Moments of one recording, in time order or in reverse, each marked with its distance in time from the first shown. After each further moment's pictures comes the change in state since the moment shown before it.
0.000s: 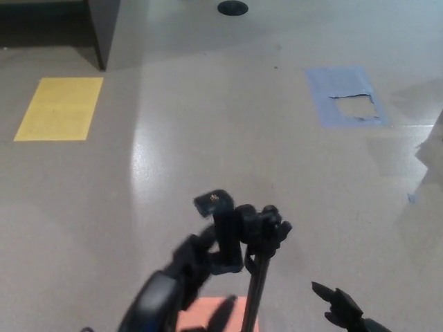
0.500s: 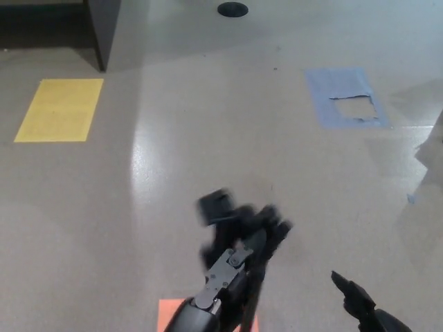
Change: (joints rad) left_arm 0.190 -0.058 -0.168 -0.251 0.080 -0.071 0.081; right_arm -0.102 -0.006 -0.017 0.197 -0.002 -0.014 -0.048
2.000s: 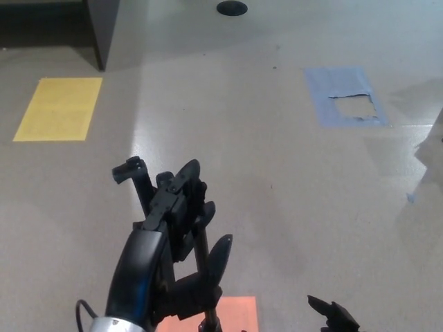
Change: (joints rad) left_arm -0.245 -0.133 0.262 0.112 -0.081 0.160 0.042; right_arm 0.148 0.007 0.045 -0.203 -0.005 -0.002 0.041
